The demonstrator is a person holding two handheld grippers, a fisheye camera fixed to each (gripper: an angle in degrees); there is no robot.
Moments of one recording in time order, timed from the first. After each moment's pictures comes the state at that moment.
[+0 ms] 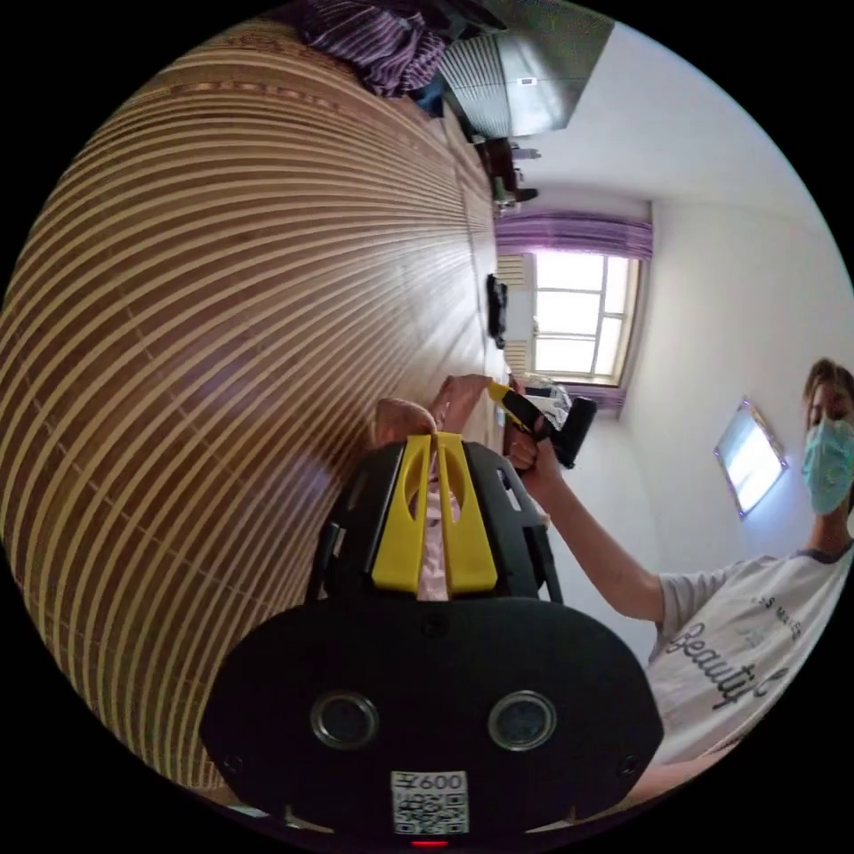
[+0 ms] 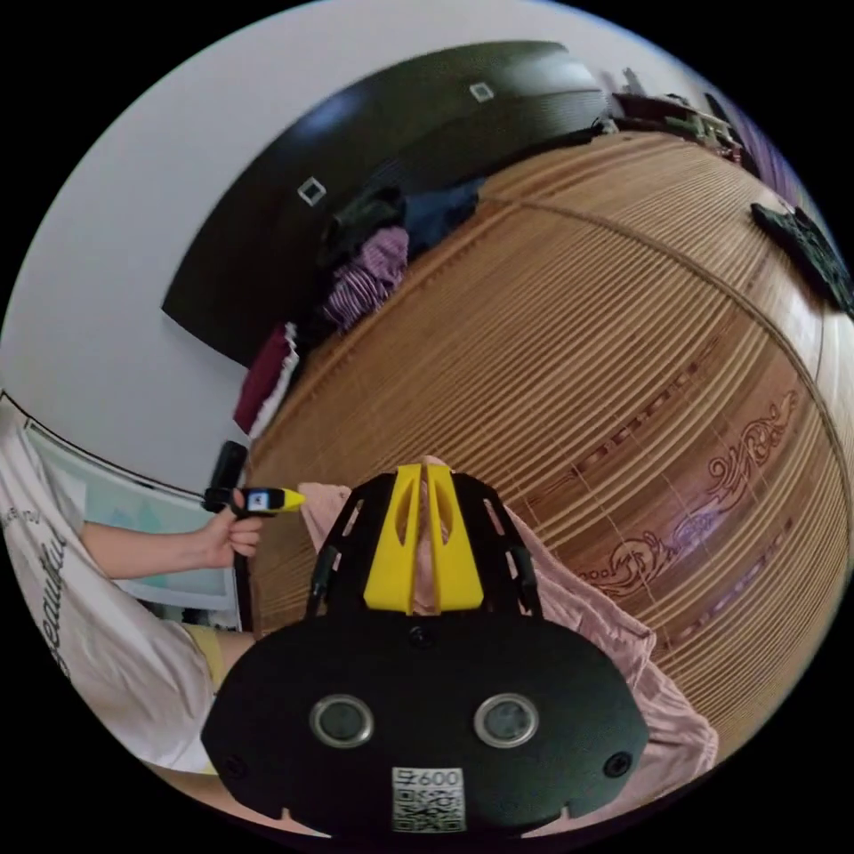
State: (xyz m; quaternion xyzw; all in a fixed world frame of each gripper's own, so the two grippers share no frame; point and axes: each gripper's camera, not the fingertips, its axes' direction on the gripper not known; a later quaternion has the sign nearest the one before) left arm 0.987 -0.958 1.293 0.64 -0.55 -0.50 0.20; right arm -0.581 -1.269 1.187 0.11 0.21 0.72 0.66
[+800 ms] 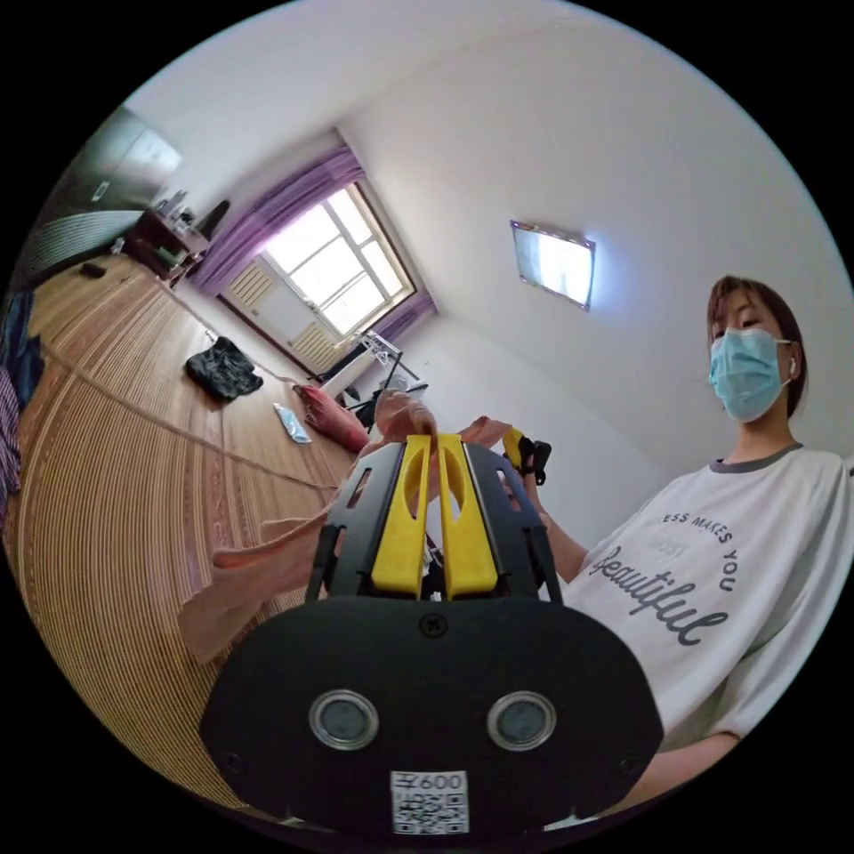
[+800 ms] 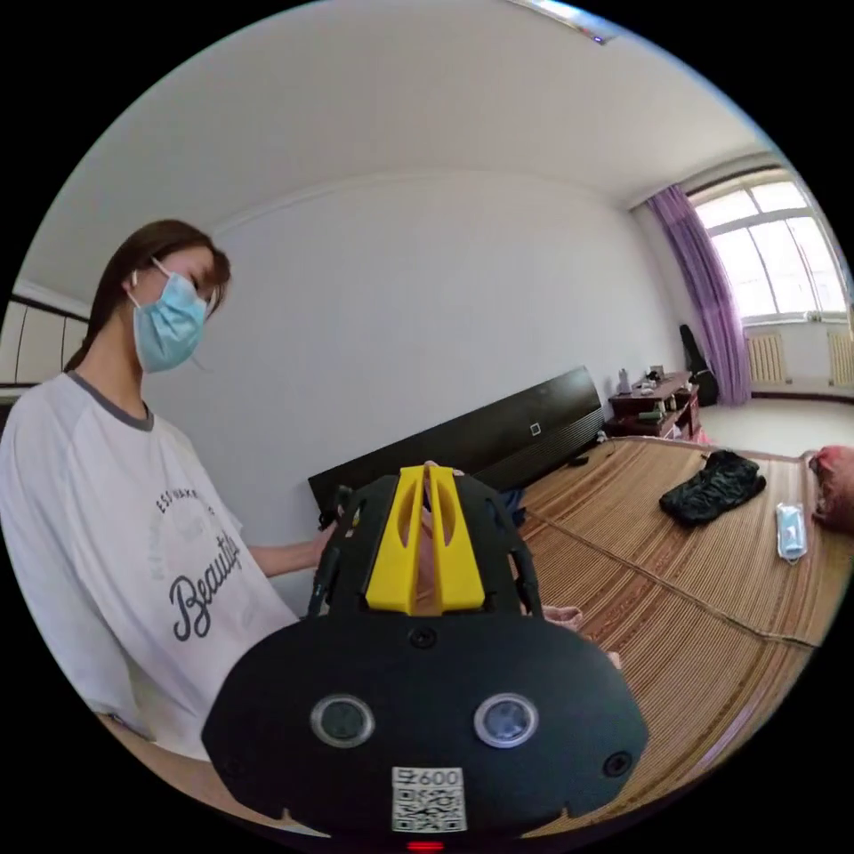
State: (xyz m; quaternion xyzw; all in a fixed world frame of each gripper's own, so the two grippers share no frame) left arm 0.958 -1.131 1.501 0.44 -0.67 -0.30 0.51; right arm -0.900 -1.769 1.035 0.29 0.49 0.48 0.67
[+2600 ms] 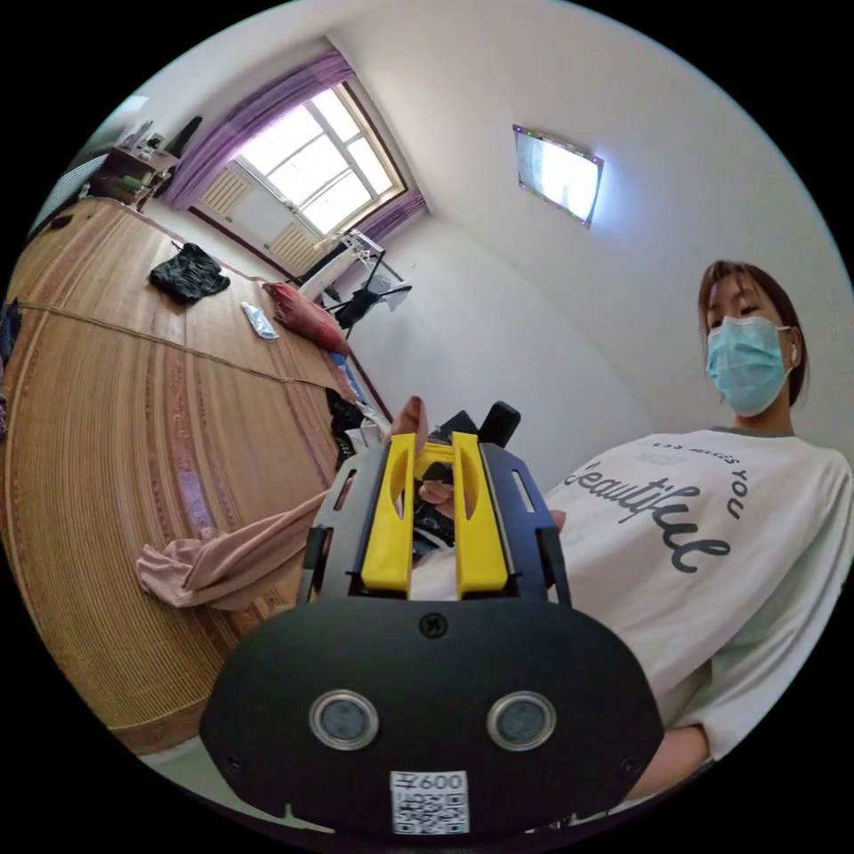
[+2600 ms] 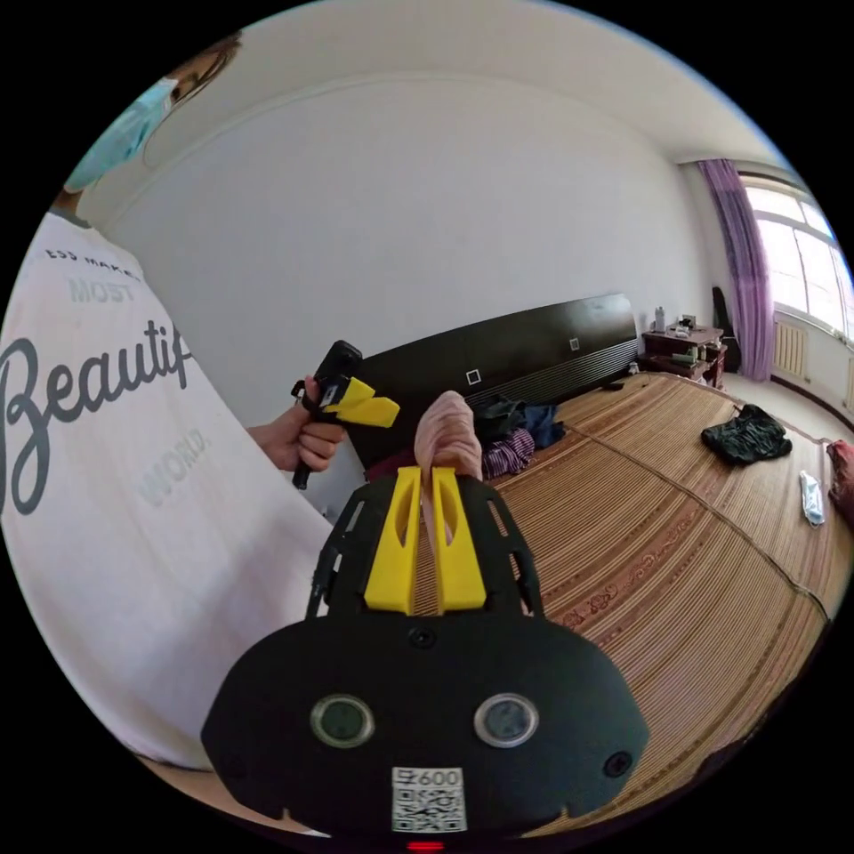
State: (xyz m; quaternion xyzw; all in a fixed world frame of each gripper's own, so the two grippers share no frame) left arm 0.755 -0.746 1.781 0.38 -0.59 -0.42 0.57; right arm -0.816 -1.820 1.512 0.20 0.43 0.52 0.70
